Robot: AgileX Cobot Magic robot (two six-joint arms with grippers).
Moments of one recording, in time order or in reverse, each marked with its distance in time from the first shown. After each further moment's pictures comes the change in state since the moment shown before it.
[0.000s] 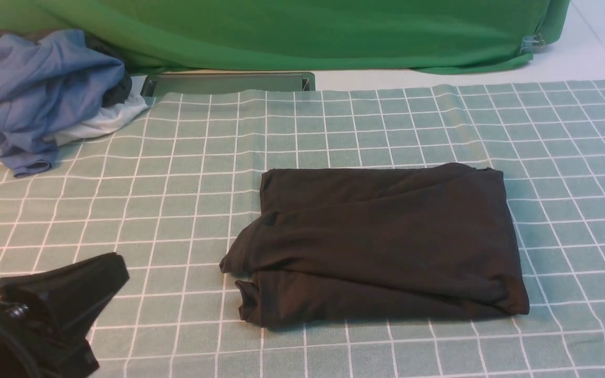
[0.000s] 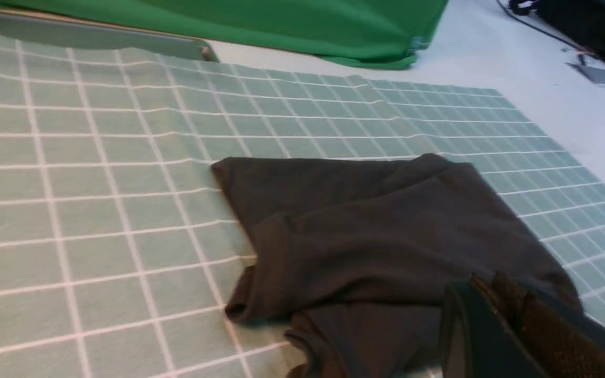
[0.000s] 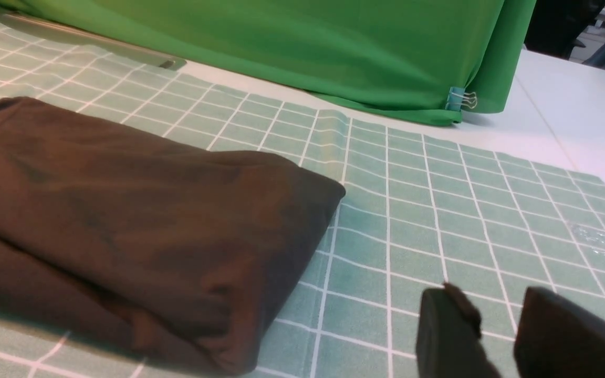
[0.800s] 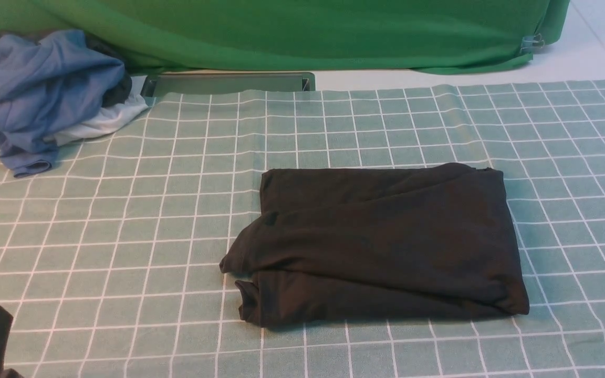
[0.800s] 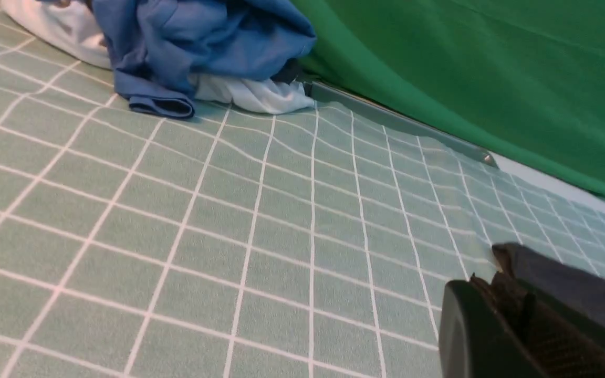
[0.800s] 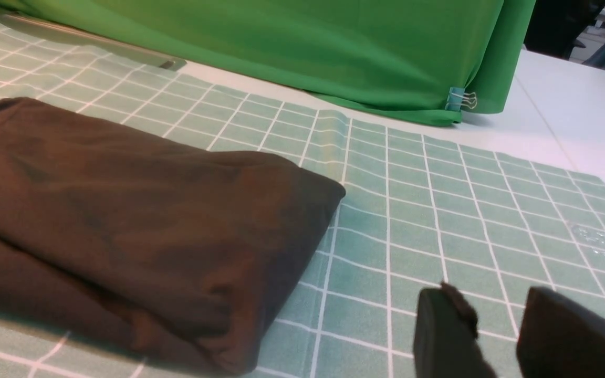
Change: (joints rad) right arm 0.000 0.000 0.000 0.000 0.000 0.000; left arm 0.515 -0.428 0.349 -0.022 -0.066 0.029
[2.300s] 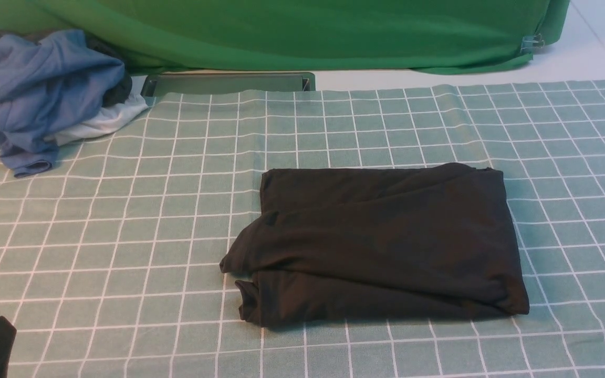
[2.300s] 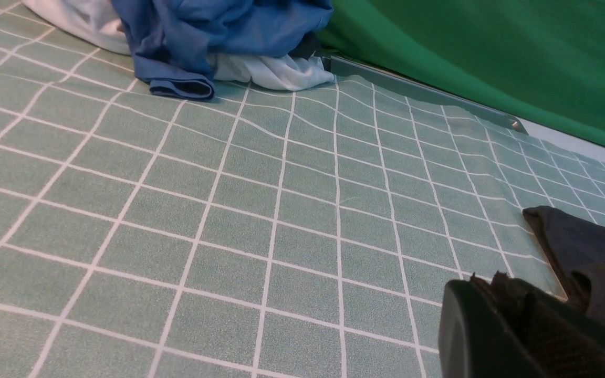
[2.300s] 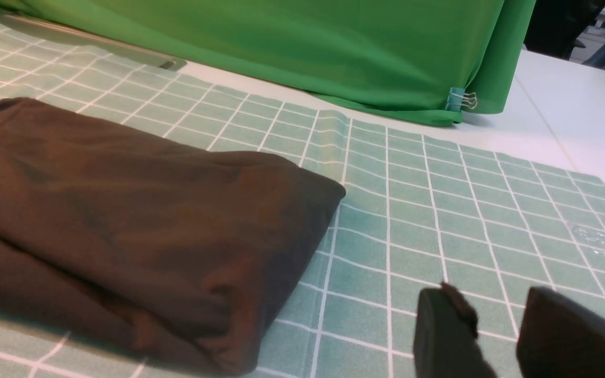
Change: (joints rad) right arm 0.000 0.000 0.000 0.000 0.000 0.000; left arm 0.028 -0.009 0.000 -0.046 0.076 0.115
